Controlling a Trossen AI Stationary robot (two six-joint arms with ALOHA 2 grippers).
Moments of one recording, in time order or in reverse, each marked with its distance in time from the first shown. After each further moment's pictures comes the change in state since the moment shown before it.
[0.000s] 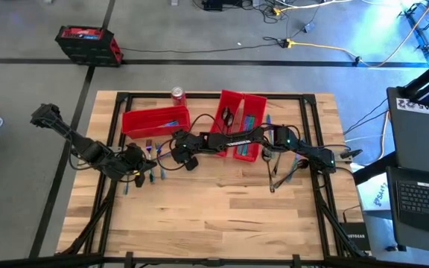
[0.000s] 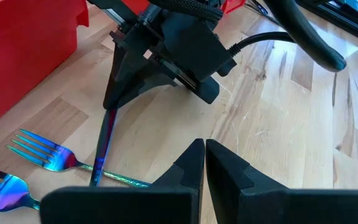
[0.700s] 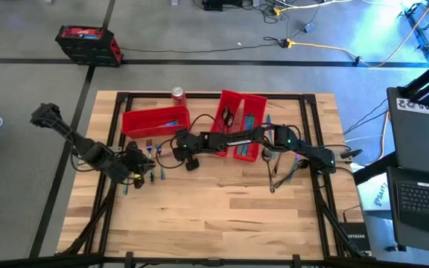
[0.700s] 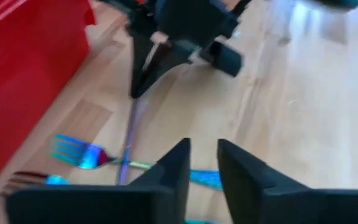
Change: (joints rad) left arm -0.005 0.039 0.001 -0.097 -0.006 0.128; right arm 0.001 -0.013 -0.001 -0.070 -0.001 0.177
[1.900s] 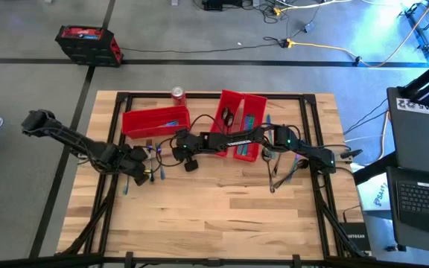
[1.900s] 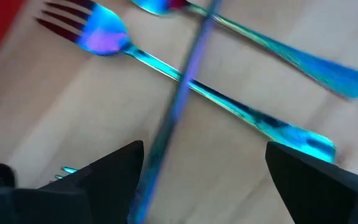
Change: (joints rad) left arm 0.254 0.246 0.010 -0.219 0.353 -0.223; right arm 0.000 -0.001 0.002 0.005 -0.011 0.060
